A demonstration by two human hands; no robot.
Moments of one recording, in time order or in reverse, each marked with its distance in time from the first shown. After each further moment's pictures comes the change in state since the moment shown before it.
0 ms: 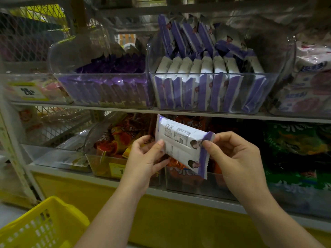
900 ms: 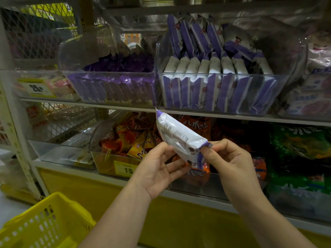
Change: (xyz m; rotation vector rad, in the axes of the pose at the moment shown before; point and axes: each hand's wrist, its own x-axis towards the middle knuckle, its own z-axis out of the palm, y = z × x) left_hand -0.014 0.003 0.009 -0.255 -0.280 -0.340; right_hand -0.007 0.003 0.014 0.259 -0.049 0.207
